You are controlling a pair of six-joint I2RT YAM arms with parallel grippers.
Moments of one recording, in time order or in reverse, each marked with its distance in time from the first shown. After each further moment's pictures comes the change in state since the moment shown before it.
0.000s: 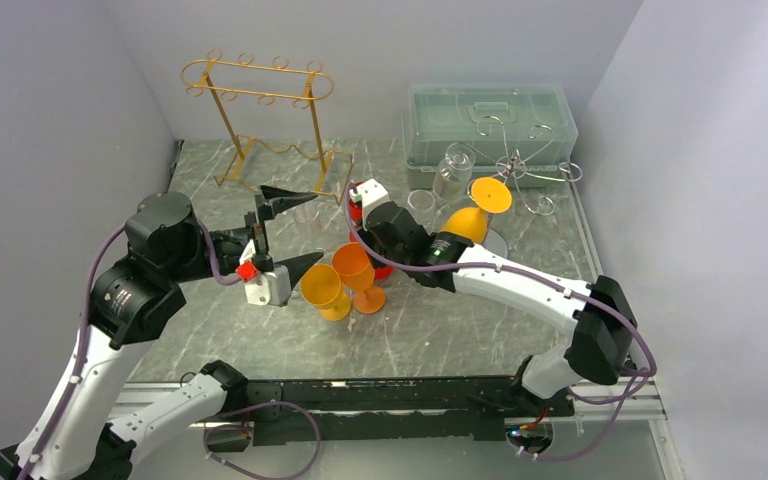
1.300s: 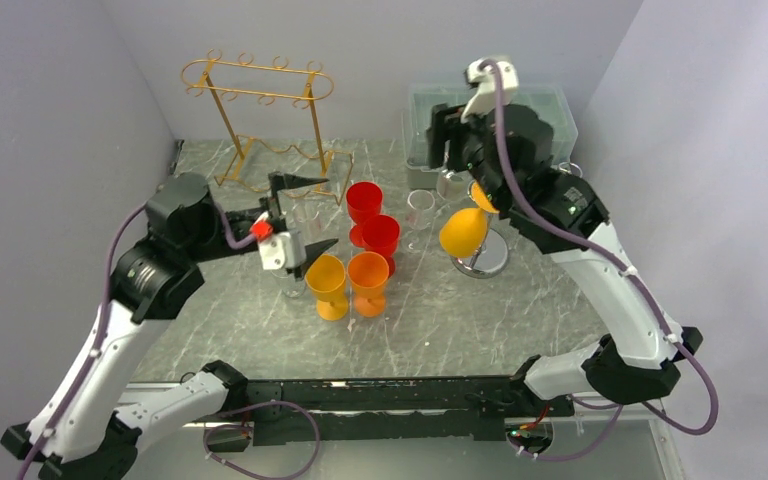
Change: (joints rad) left arm 0.000 0.066 -0.002 0.110 -0.020 -0.182; right arm -0.168 -0.135 0.670 -0.361 0.206 -0.094
